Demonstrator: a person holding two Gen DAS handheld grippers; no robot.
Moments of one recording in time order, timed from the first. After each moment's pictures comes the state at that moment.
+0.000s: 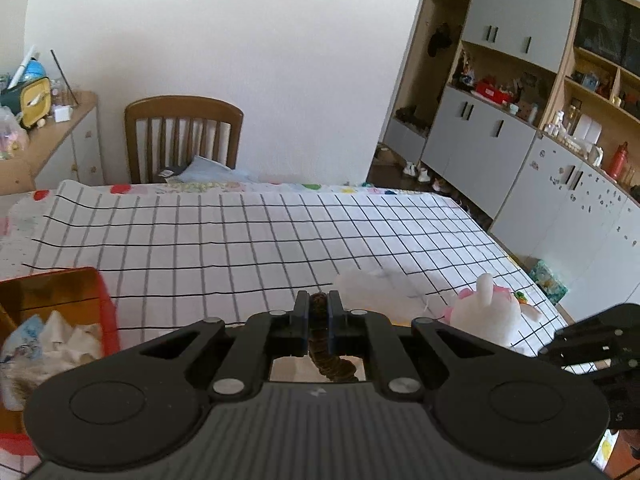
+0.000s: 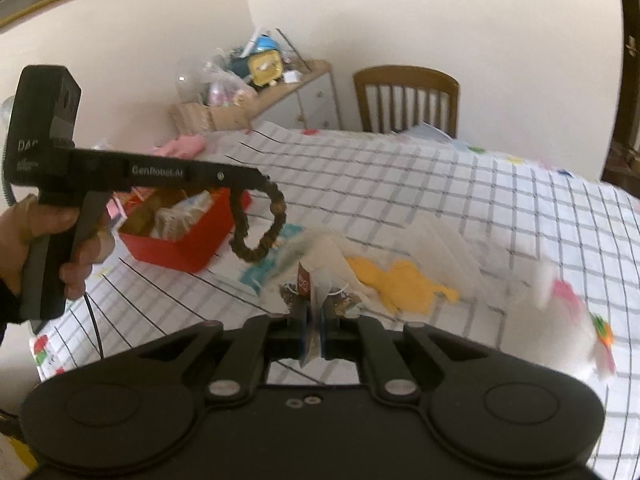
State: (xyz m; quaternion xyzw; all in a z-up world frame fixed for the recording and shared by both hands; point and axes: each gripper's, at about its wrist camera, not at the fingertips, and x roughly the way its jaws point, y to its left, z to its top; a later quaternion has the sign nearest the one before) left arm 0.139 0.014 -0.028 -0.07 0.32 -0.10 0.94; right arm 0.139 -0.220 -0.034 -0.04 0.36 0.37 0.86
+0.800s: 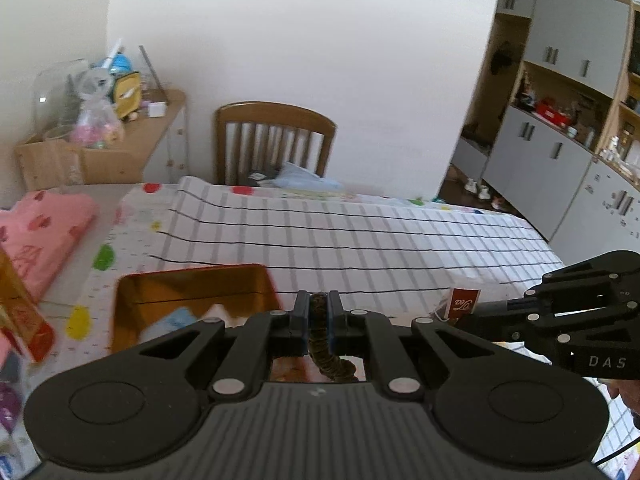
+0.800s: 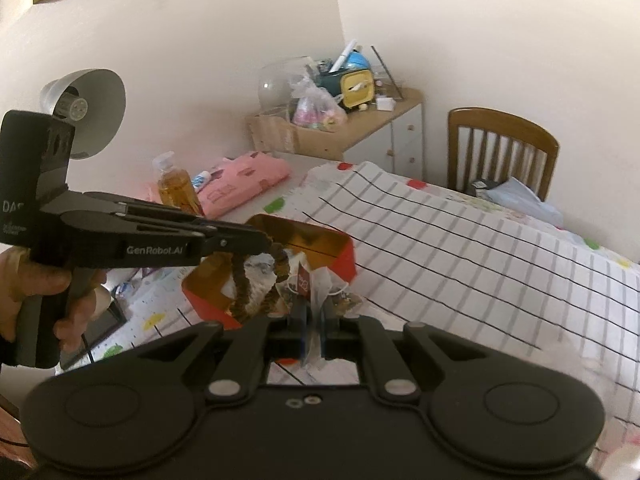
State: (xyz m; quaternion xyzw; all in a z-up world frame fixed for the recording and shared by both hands) left arm 0.101 0.153 -0.014 -0.08 0.32 -0.01 0.94; right arm 0.161 -0.060 -0.008 -0.08 0.33 0.45 0.83
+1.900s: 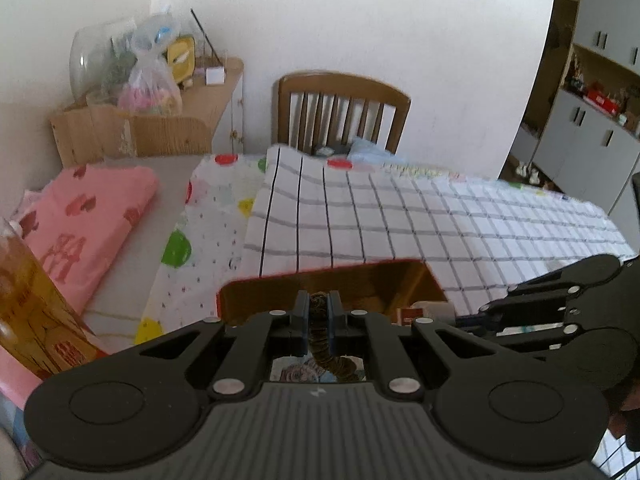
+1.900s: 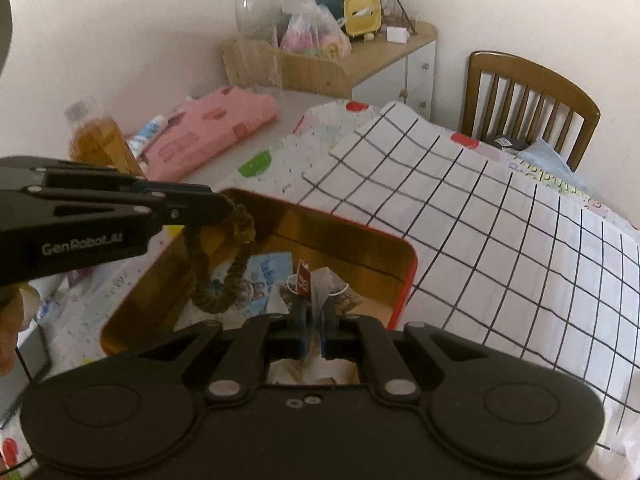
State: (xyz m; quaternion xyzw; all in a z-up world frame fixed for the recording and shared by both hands) left arm 0.165 0.262 -0.081 -0.07 0.36 0.04 0.93; right arm 0.228 0.103 -0.100 -0.15 0.40 0.40 0.81
